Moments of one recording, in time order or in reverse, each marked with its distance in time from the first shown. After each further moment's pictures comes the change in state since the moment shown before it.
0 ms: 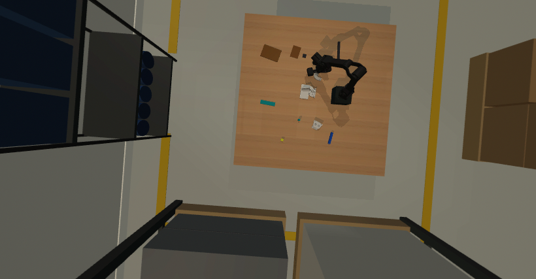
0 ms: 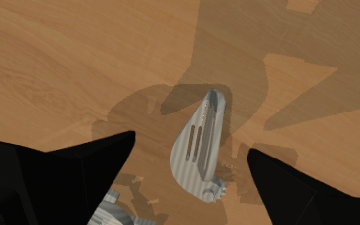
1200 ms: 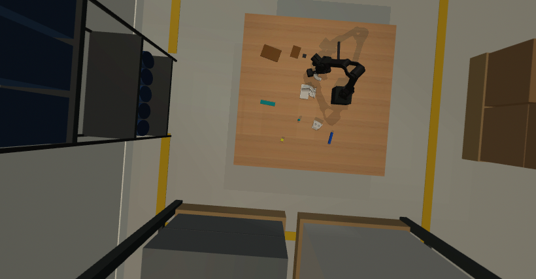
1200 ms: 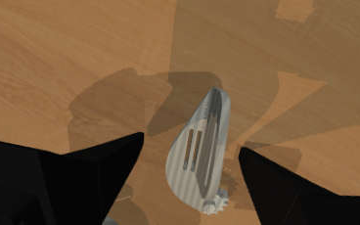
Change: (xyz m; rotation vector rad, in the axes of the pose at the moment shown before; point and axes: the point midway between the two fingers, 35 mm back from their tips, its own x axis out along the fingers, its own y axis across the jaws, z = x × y) arm 0.015 -0.002 -0.003 -0.002 0.007 -0.005
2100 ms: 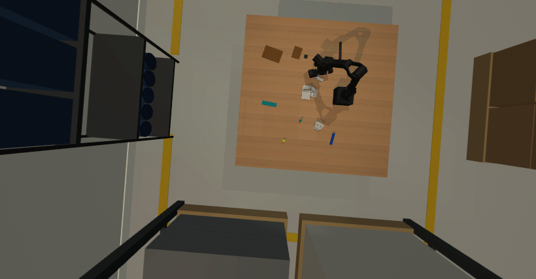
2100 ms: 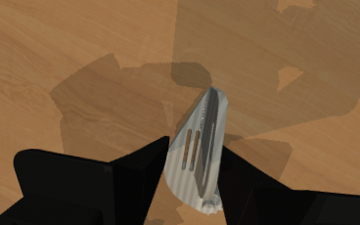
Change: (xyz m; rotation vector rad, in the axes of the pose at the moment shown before) arm -0.003 -0.002 -0.002 0.002 0.011 -0.009
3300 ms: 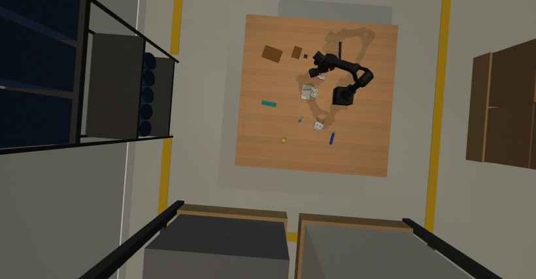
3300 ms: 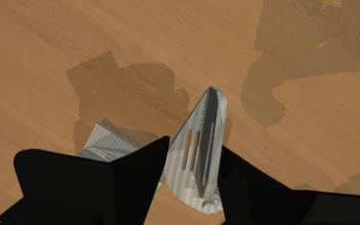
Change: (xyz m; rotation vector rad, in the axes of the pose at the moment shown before) arm -0.074 0.016 -0.010 -0.134 -0.012 0.006
